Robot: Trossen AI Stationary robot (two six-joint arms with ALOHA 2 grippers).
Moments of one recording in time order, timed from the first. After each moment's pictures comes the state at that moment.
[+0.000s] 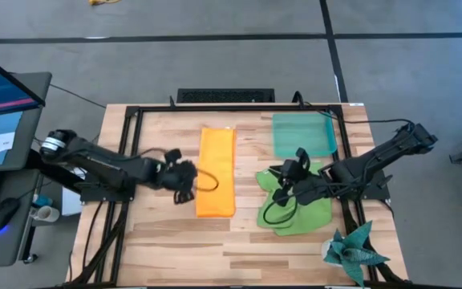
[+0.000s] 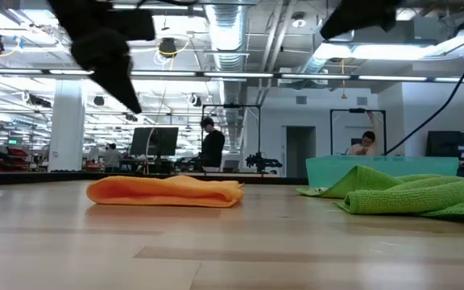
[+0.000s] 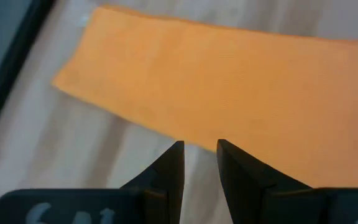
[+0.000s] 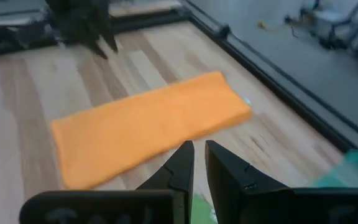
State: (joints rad) left arm -0.24 1.31 0.86 -0.67 -0.50 -0.41; right arm 0.45 1.25 0.99 -0.53 0.81 0.49
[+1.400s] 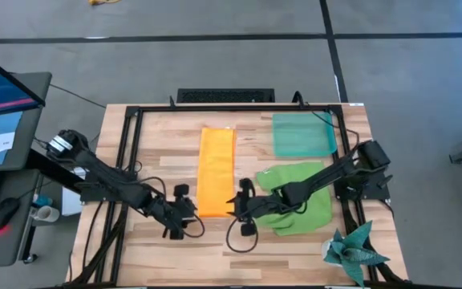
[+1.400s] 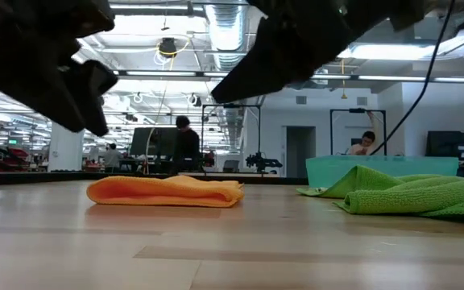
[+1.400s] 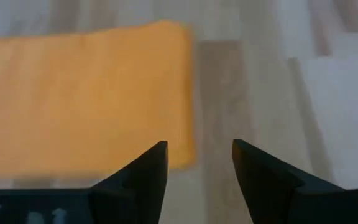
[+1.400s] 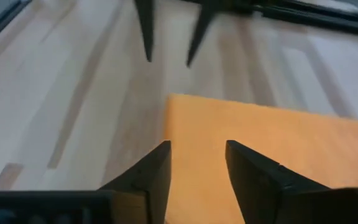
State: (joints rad) left arm -0.55 1.41 0.68 -0.20 -0.33 -0.37; right arm 0.36 1.83 1.04 0.17 0.31 -0.03
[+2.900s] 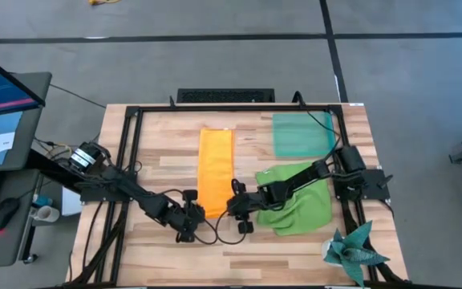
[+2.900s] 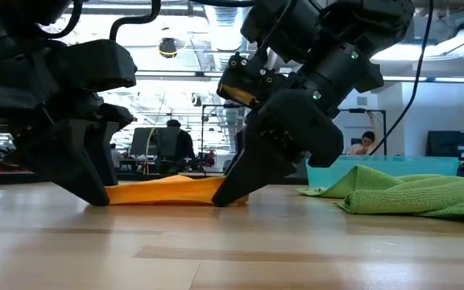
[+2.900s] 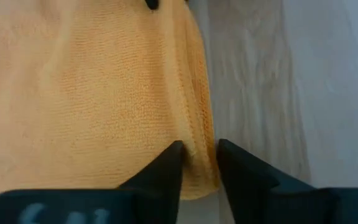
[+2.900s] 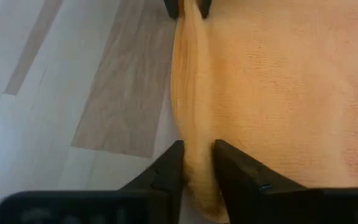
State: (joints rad) left arm -0.51 1.72 0.74 -0.15 -0.39 -0.37; right arm 0.26 2.05 1.09 0.11 0.05 0.02
